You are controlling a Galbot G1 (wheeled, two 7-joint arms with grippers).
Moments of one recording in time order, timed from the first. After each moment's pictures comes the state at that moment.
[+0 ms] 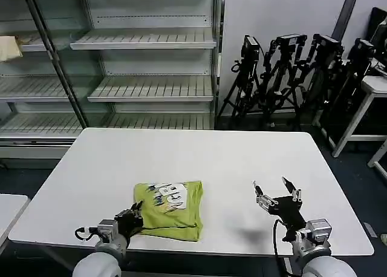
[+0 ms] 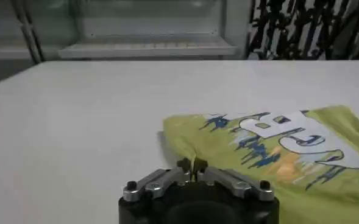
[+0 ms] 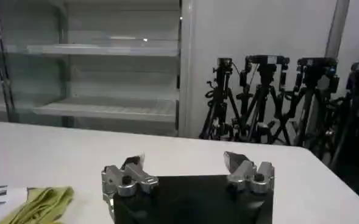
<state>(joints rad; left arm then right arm) 1.38 -1.24 -0.42 -2.05 -0.36 0.58 -0.20 -1.46 1.09 0.50 2.29 0.44 -0.40 0.20</state>
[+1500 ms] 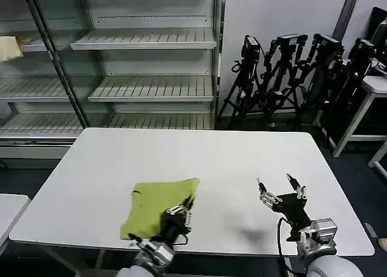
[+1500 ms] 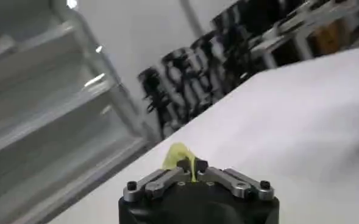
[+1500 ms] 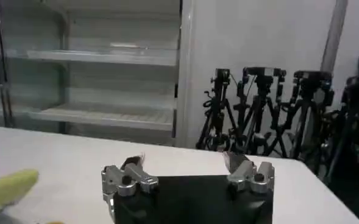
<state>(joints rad) 1.38 -1.34 -0.14 -2.11 0.43 0.28 0.16 -1.47 1.07 0.54 2.30 0.43 -0.38 0.19</state>
